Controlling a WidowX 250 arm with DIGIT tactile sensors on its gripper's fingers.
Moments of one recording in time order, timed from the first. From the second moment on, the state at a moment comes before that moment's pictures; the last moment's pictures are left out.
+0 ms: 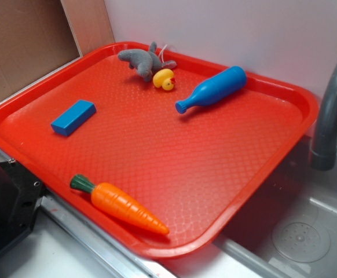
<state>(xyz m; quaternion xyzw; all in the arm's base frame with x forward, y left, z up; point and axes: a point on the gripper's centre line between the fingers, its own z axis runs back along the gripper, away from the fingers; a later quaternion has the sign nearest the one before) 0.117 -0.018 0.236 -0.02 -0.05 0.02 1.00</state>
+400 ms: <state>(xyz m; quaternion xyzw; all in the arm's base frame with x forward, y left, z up) 0.115 -0.018 0.232 -0.02 -0.04 0.02 1.00</state>
